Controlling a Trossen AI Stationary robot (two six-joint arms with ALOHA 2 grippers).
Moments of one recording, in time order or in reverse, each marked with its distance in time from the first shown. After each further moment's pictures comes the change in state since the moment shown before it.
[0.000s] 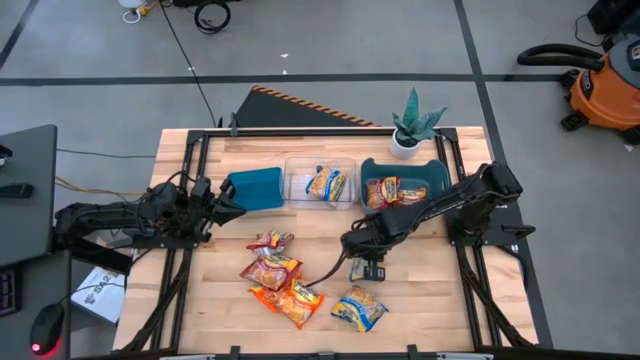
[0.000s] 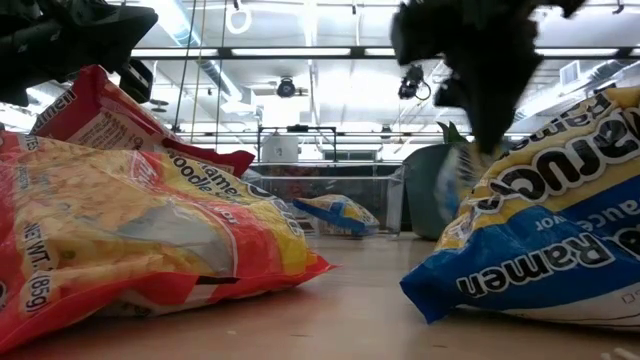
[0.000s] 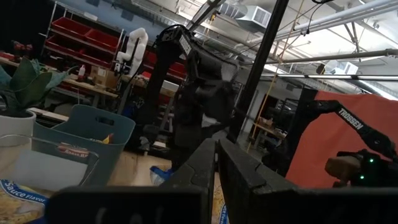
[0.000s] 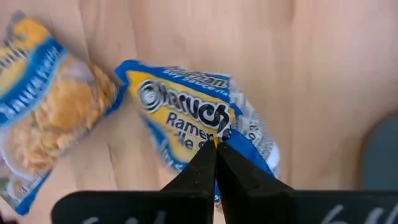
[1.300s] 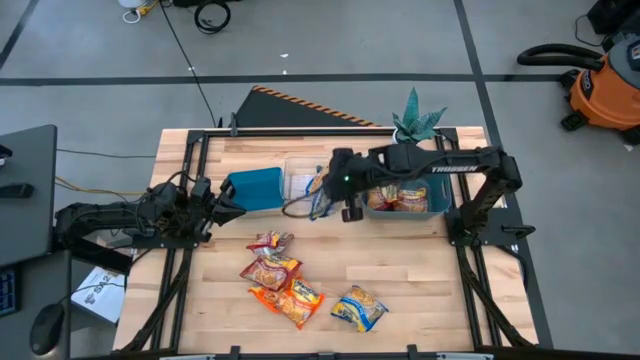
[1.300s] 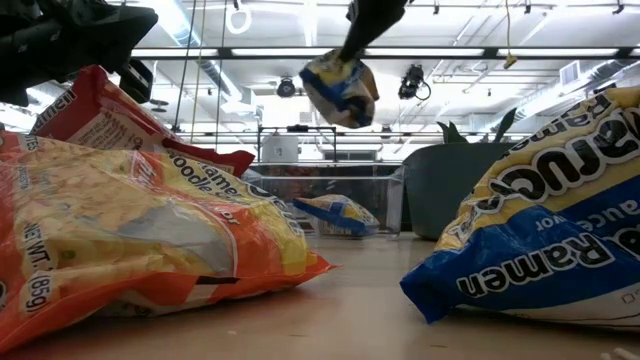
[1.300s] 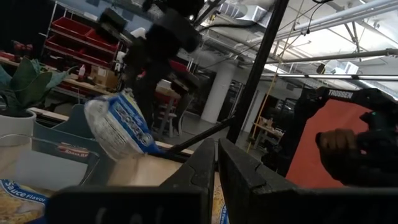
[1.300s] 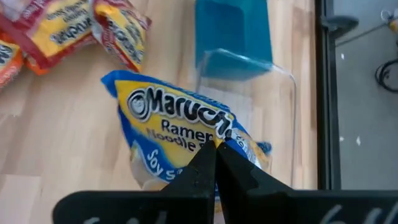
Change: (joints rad) left arm 0.000 0.000 0.000 -0.001 0.000 0.000; right arm -0.310 -0.049 0.384 0.035 0.198 -0.668
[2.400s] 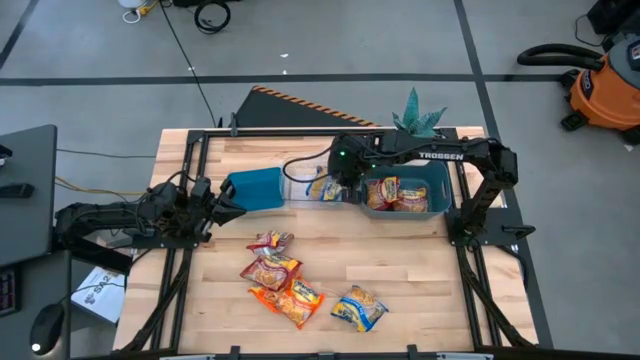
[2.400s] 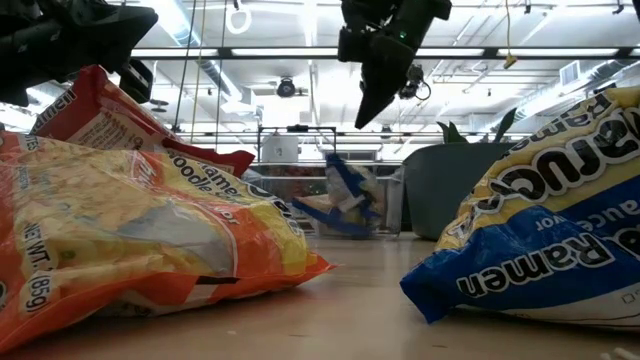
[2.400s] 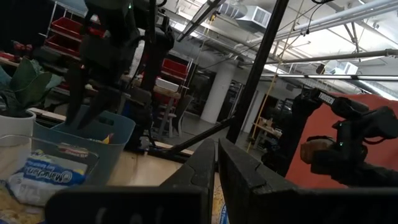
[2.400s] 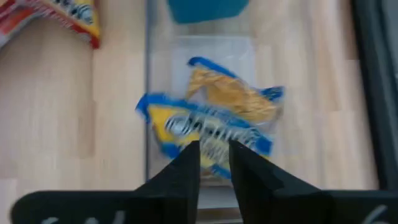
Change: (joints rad) left arm 0.000 0.000 0.000 0.001 0.000 0.000; right arm -0.220 0.002 -0.211 0.109 -0.193 0.080
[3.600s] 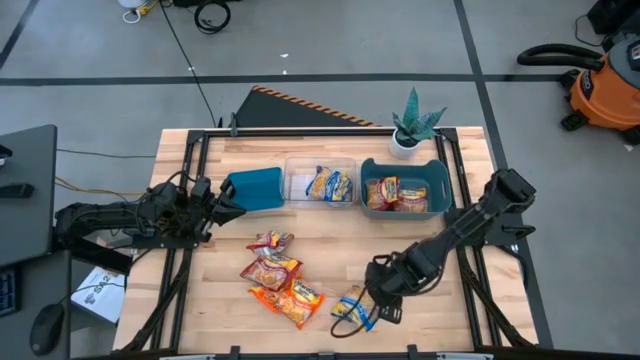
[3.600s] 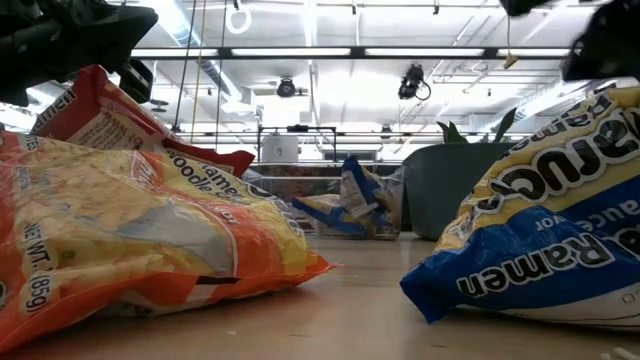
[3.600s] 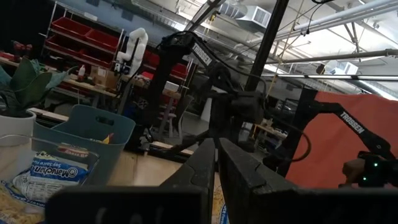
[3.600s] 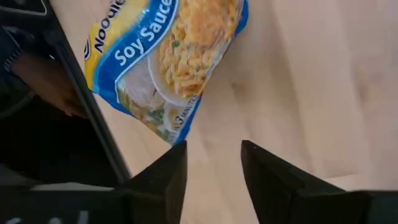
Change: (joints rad) left arm 0.000 0.000 0.000 0.000 0.000 0.000; right arm 0.832 0.001 -0.256 0.001 -0.081 1.183
